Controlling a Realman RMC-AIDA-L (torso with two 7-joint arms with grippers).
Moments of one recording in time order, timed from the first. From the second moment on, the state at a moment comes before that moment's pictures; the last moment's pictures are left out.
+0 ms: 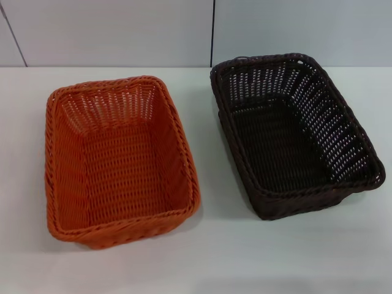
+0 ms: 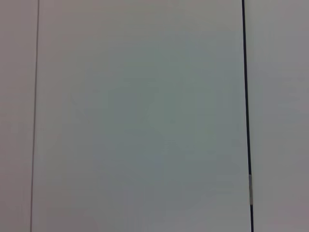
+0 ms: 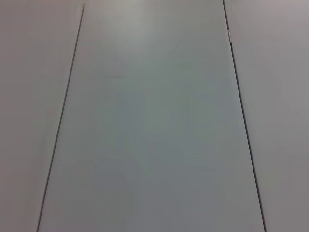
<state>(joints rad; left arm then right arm) -0.24 -2.07 -1.43 -0.22 2.56 1.22 -0.06 0.29 2.09 -1.44 -0.10 0.04 -1.77 0.24</state>
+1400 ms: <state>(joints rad) -0.07 -2.00 -1.50 -1.18 2.88 0.24 0.00 0.26 2.09 -1.47 -0.09 0.04 -1.80 0.27</state>
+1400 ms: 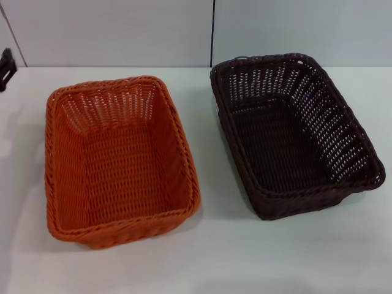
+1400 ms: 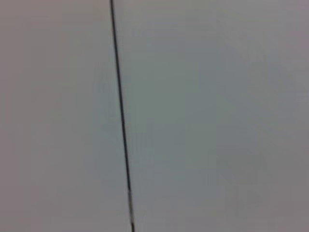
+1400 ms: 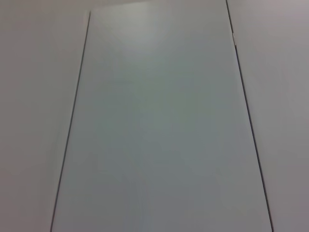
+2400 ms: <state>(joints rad) -0.30 -2.06 -1.75 -1.80 2.89 -1.34 0.15 0.26 2.09 -1.48 -0.10 0.04 -1.80 0.27</state>
